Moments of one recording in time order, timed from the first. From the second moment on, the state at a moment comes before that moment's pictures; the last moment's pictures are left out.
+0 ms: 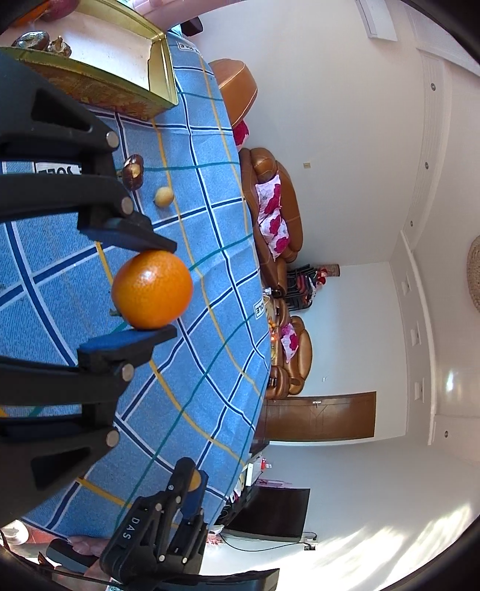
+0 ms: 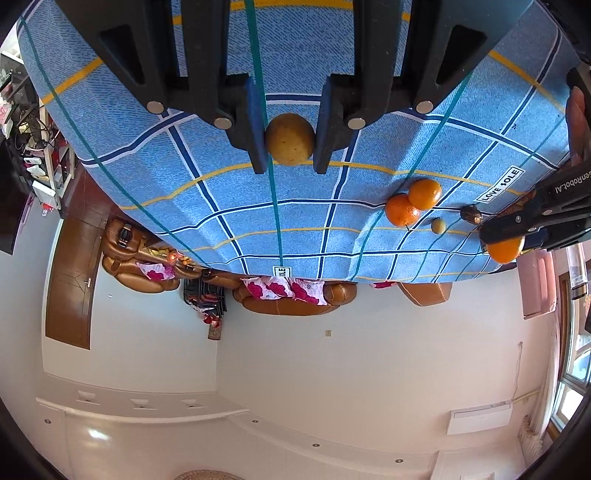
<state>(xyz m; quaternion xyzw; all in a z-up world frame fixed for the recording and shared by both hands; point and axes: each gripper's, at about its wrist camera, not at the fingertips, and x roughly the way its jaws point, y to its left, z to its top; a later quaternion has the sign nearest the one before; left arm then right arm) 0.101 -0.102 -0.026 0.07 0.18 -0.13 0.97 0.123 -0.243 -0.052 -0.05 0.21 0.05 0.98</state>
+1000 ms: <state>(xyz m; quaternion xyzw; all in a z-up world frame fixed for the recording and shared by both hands) 0.090 -0.051 -0.025 0.06 0.18 -0.08 0.98 0.106 -0.145 -0.032 -0.09 0.18 0.16 0.97</state>
